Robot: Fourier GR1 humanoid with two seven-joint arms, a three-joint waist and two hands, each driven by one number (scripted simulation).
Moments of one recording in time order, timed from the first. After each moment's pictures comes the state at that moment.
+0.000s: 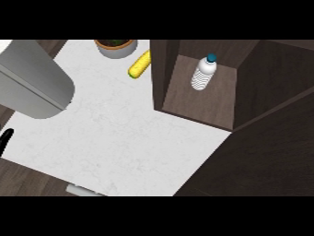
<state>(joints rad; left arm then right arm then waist) 0.33 0.78 -0.13 -1.88 0.99 -0.23 -0.50 0.26 -0.38 0.58 -2.42 -0.15 0.64 0.13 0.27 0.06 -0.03</state>
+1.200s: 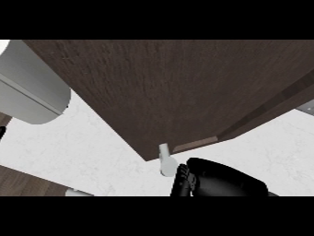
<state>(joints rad) 0.32 0.79 -0.10 -1.82 1.02 -0.27 -0.49 -0.26 -0.16 0.50 -2.04 -0.25 0.52 0.49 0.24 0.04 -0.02</state>
